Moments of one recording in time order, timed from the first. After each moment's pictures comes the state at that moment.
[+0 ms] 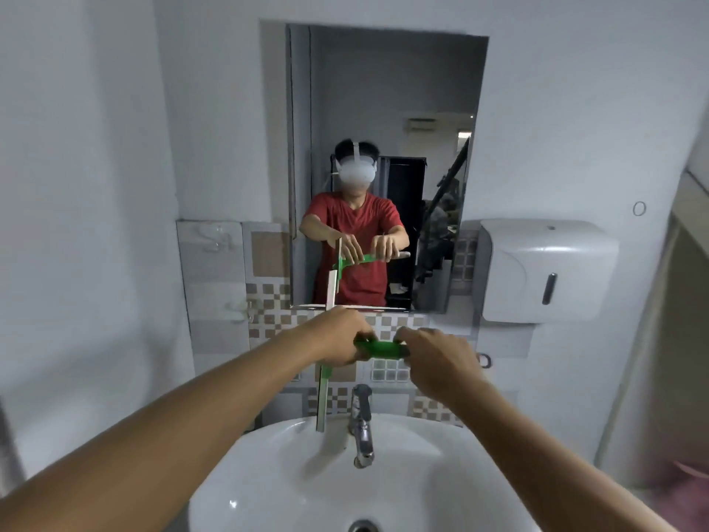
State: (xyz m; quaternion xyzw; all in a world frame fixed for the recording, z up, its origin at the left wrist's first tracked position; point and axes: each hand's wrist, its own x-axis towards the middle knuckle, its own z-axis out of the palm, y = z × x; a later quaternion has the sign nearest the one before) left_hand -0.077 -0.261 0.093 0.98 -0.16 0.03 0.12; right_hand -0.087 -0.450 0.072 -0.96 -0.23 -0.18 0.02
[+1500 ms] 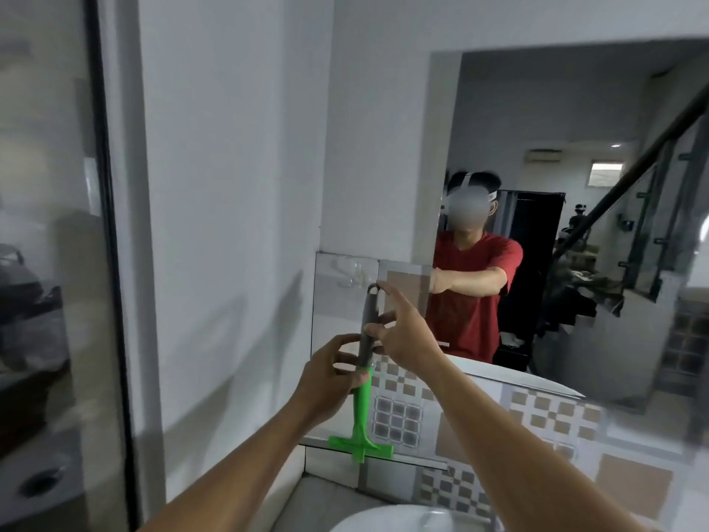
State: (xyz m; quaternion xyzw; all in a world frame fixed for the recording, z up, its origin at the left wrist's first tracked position) left_hand -0.090 -0.047 0.040 0.77 0.08 0.27 0.57; right_hand 0.009 -0.165 0.111 -0.78 -0.36 -0.01 0.52
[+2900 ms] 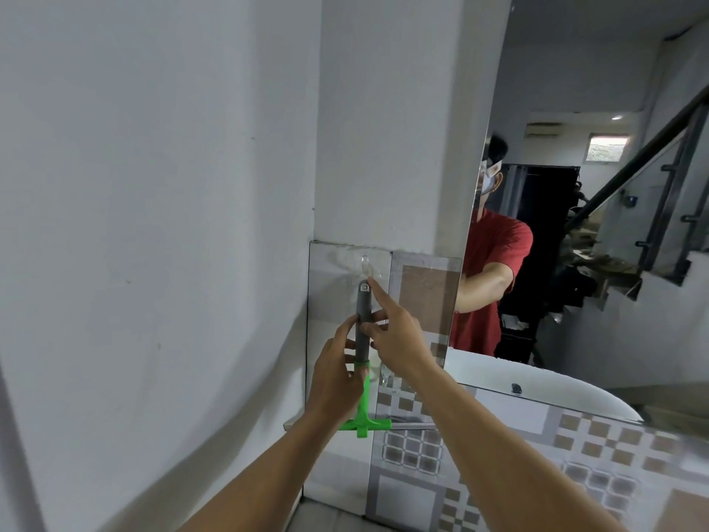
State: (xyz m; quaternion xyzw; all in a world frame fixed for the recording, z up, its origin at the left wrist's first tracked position) left_hand 0.051 0.020 -0.011 0.79 0.08 0.39 0.47; right_hand 0.112 -0.080 0.073 -0.80 -0.35 -0.04 0.48
